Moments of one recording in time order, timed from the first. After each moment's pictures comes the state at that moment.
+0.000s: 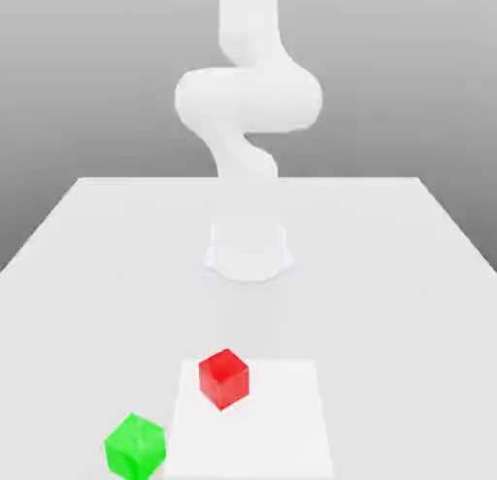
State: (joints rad) arm -0.05 -0.72 0.05 -2.35 -0.02 2.35 0.90
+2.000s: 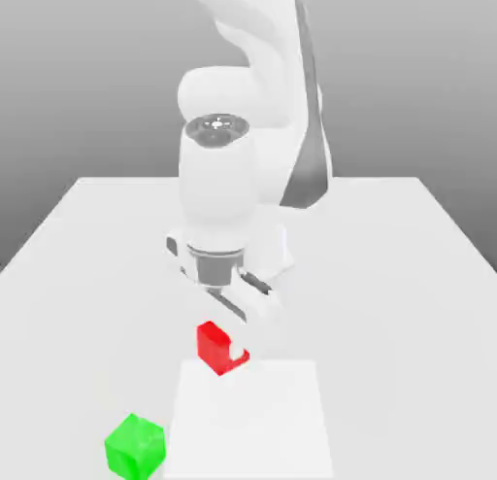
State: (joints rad) arm -0.25 0.00 0.15 -2.75 0.04 2.76 1.63
